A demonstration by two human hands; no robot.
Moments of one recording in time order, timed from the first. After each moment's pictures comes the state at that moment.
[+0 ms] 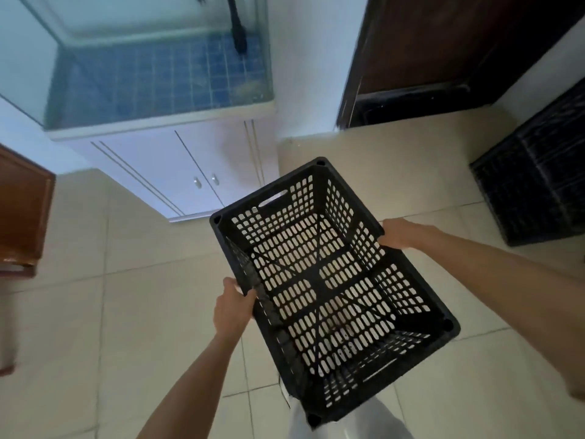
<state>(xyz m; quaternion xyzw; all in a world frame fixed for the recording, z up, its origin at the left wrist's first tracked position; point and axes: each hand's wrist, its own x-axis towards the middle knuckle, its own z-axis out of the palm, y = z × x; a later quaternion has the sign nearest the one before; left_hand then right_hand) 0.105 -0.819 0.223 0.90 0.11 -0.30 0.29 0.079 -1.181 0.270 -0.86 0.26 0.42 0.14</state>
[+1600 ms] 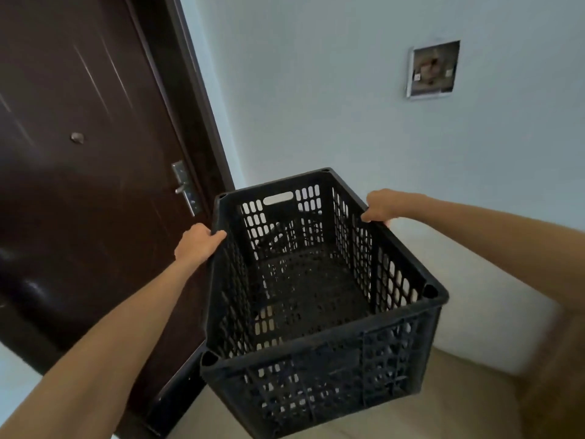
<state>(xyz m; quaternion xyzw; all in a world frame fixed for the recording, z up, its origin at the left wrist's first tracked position) 0.106 -1.685 0.731 0.82 -0.50 -0.08 0.26 -0.263 -1.771 0.777 -0.81 0.58 0.02 0.09</state>
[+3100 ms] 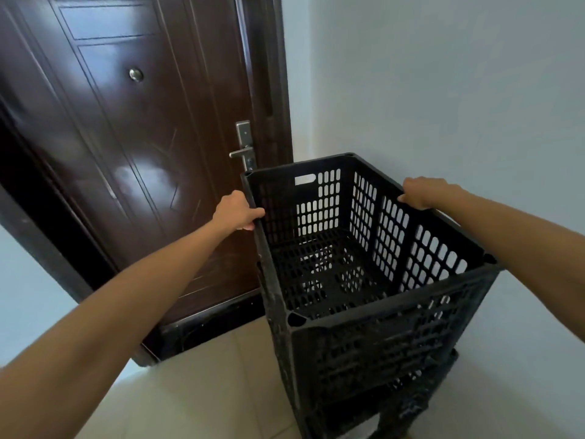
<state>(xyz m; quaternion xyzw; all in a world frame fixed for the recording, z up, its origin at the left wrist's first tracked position) 0.051 -2.042 0.716 0.91 -0.31 -0.10 0.26 -0.200 -2.314 0.742 -0.91 0.40 0.07 -0.04</state>
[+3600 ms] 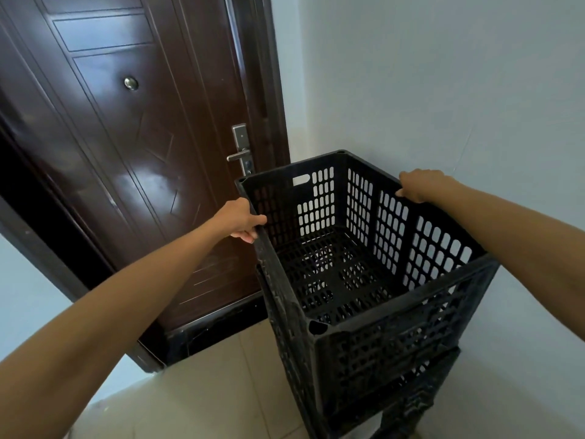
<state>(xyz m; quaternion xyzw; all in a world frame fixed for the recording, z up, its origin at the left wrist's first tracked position) 0.035 -2.048 0.726 0.90 -0.33 -0.19 0.20 -0.198 -2.331 0.737 -0.91 0.40 0.07 -0.09</state>
